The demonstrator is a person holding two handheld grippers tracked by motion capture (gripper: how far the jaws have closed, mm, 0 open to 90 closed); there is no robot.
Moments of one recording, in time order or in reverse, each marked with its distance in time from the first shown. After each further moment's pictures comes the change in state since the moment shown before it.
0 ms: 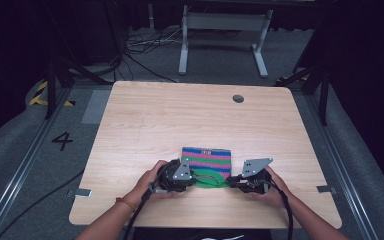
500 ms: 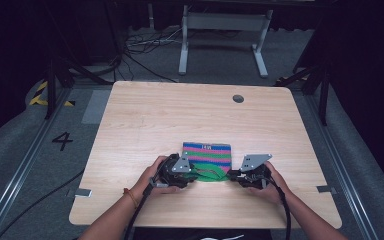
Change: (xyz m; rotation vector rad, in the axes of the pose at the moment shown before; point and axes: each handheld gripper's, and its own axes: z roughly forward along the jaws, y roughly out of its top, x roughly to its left) left arm 0.011 0.000 0.003 -0.033 -0.017 -0.057; right arm -0.009 0.005 0.002 0.028 -0.098 0.026
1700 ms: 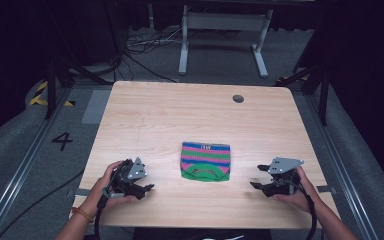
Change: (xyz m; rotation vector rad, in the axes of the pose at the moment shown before) left arm 0.000 -0.078 -0.096 0.173 0.204 -0.136; right arm -0.004 -0.037 -0.067 0.025 -0.149 0.077
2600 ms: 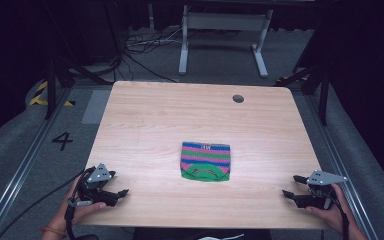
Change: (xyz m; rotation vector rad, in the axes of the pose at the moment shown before) left arm 0.021 -0.082 -0.031 -0.088 -0.008 -0.269; right arm -0.021 -0.100 -0.051 -0.031 -0.131 0.251
